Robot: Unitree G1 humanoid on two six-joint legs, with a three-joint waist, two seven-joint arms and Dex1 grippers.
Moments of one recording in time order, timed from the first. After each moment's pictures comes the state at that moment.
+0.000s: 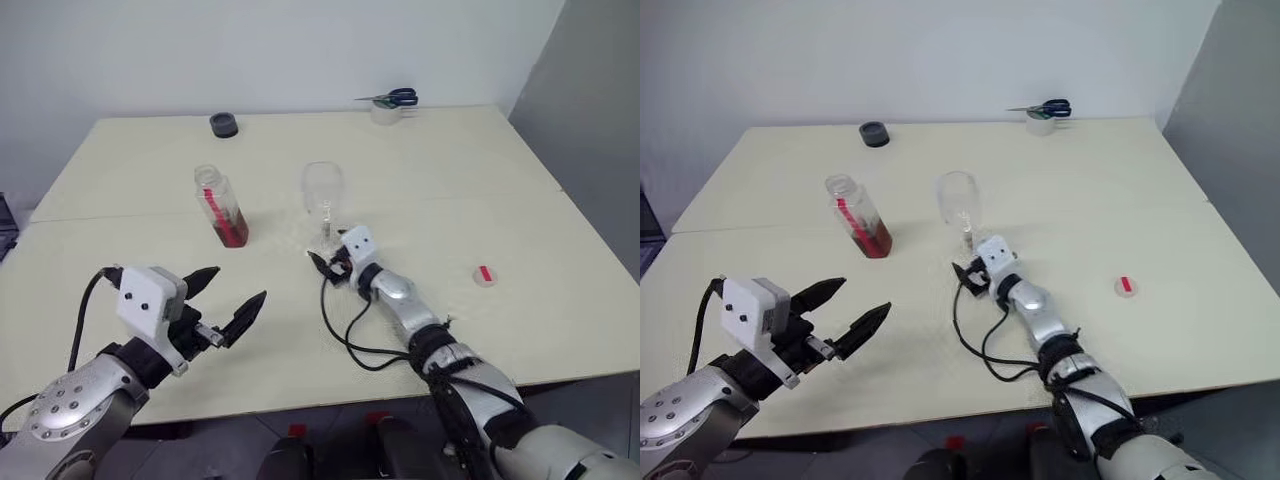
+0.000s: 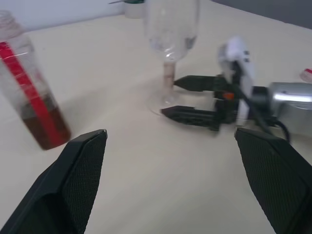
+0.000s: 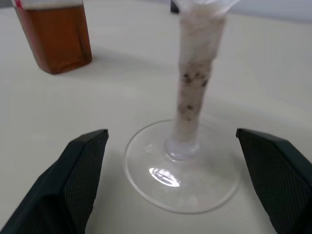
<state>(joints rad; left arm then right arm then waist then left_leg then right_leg) 0.28 0.61 0.43 -0.85 -0.73 0.70 -0.33 -0.72 0.03 0.10 0.93 -0.06 -0.35 0.41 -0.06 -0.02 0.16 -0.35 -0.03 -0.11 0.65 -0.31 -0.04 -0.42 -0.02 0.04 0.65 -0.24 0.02</state>
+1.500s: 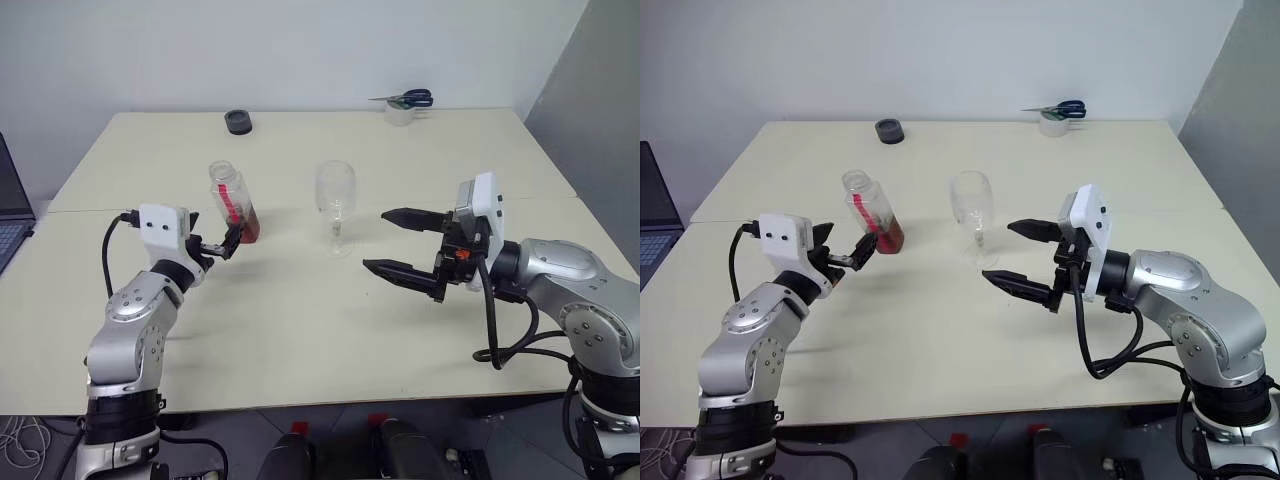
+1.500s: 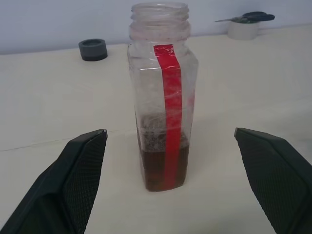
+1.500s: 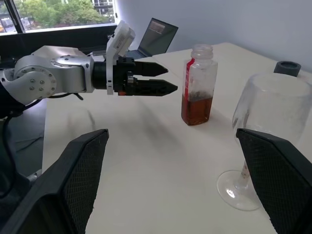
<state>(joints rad) -0.30 0.48 0.25 -0.12 -0.35 0.45 -0.33 -0.49 -0.61 -0.03 -0.57 0.75 0.84 0.71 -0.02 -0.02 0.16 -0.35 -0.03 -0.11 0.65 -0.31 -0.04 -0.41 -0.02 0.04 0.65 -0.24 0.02</state>
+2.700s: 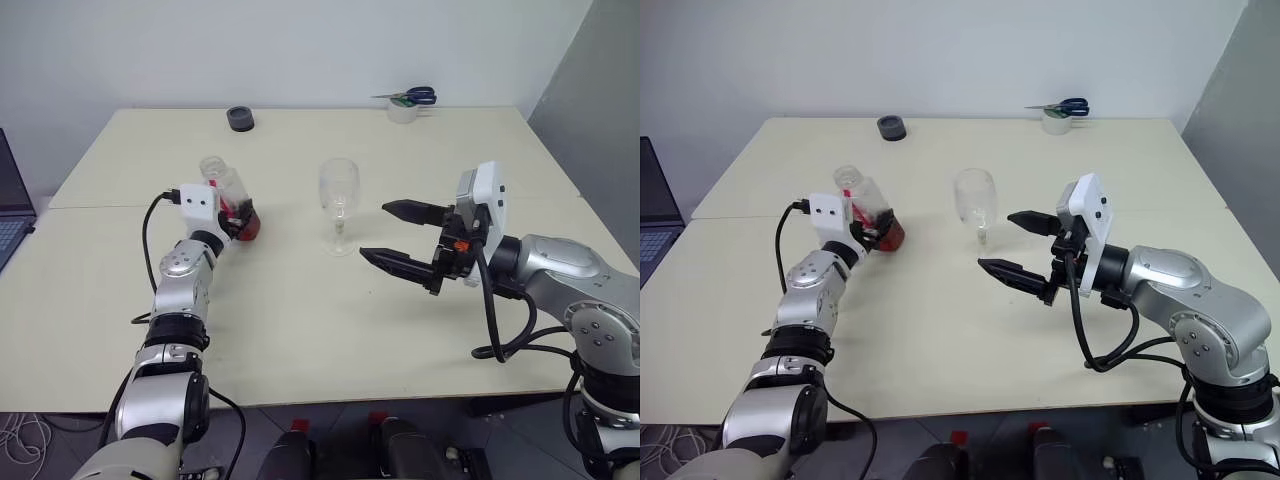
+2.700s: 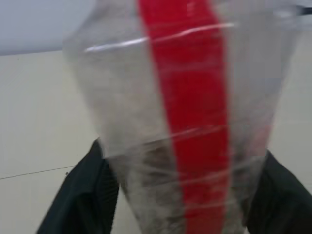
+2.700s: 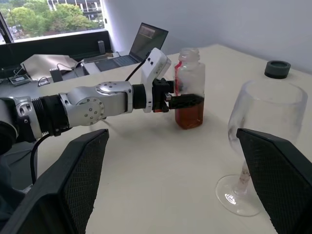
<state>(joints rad) -0.72 0.39 0.20 0.74 -0.18 -0.06 -0.34 -0.52 -0.61 -0.04 -0.59 0.84 0.87 0.59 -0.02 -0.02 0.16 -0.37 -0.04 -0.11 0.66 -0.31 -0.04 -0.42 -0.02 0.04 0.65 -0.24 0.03</state>
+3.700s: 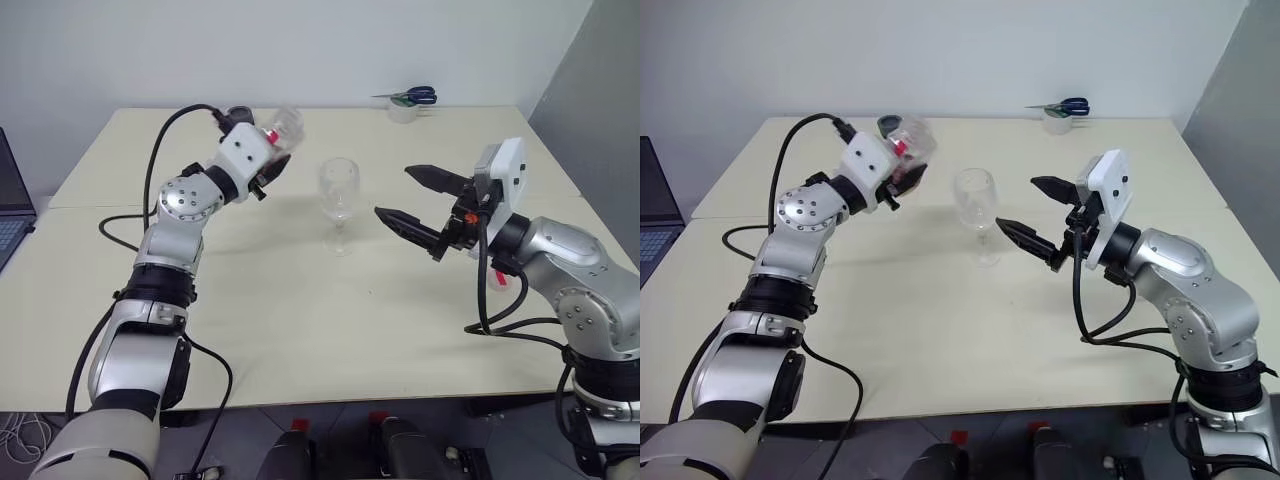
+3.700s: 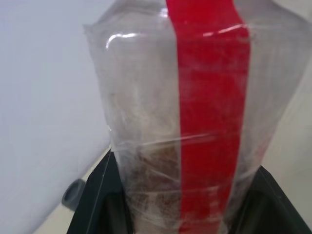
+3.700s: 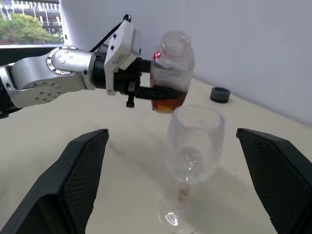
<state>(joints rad) -0.96 0.55 -0.11 0.63 0.10 -0.21 -0.61 -0.54 -0.55 -0.03 -0.45 0.64 0.63 0.58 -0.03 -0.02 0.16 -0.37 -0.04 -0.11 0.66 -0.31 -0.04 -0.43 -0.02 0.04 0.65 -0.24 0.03</state>
